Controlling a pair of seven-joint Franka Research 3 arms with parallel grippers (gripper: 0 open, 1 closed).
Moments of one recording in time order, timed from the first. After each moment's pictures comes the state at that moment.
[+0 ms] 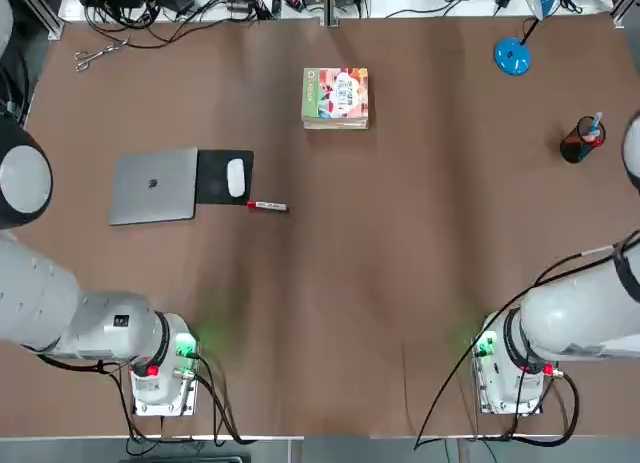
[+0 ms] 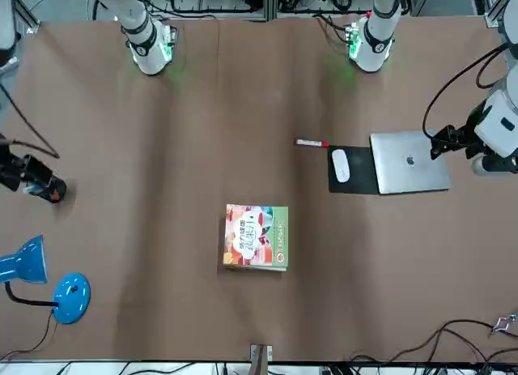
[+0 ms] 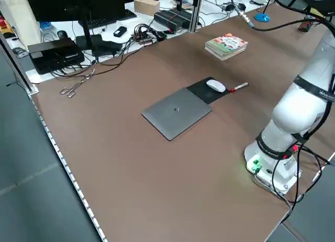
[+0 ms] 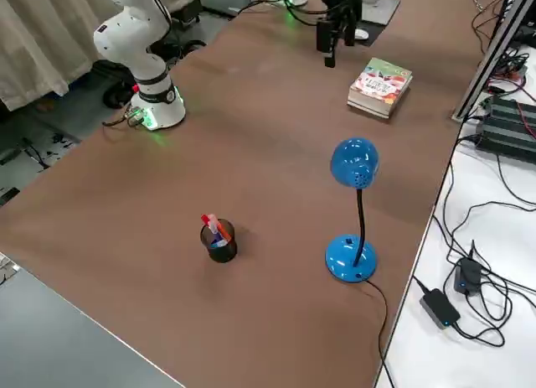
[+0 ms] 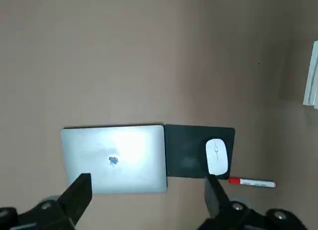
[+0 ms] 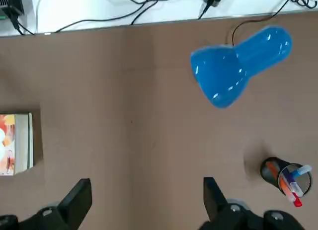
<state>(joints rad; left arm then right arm) -0.03 0.07 -0.02 -1.60 0.01 1.66 -0.05 -0.06 0.14 0.05 -1.47 -0.02 1.76 0.07</state>
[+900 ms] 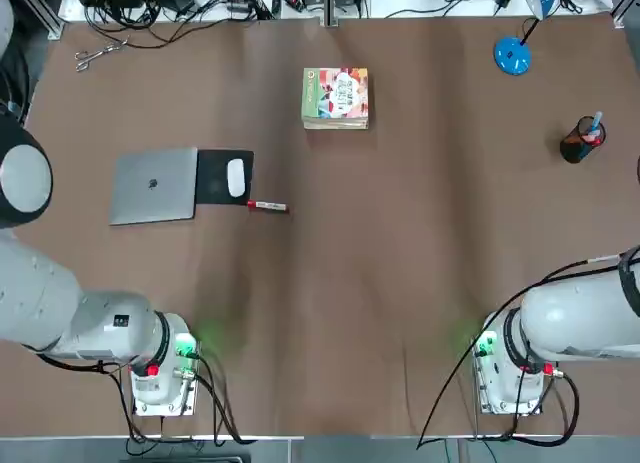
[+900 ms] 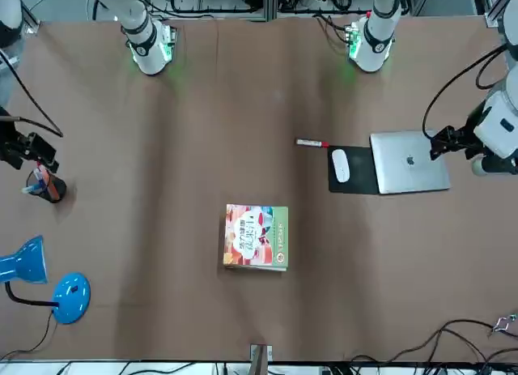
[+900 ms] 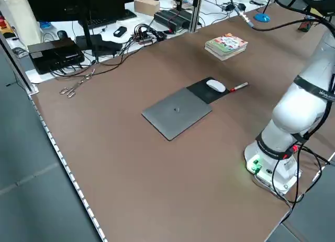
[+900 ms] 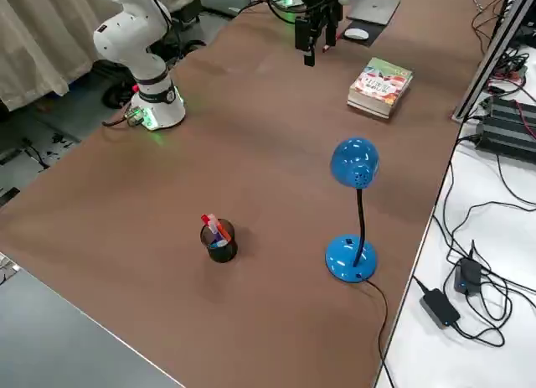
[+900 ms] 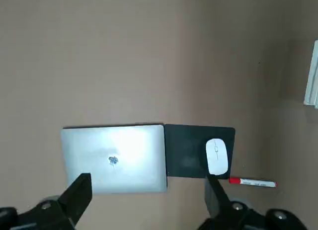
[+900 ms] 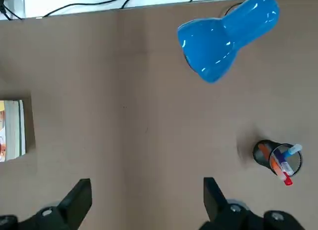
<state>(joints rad) -0.03 0.07 -0.02 -1.60 0.01 1.66 -0.05 -0.07 0.07 0.04 -1.54 -0.02 1.74 0.06</state>
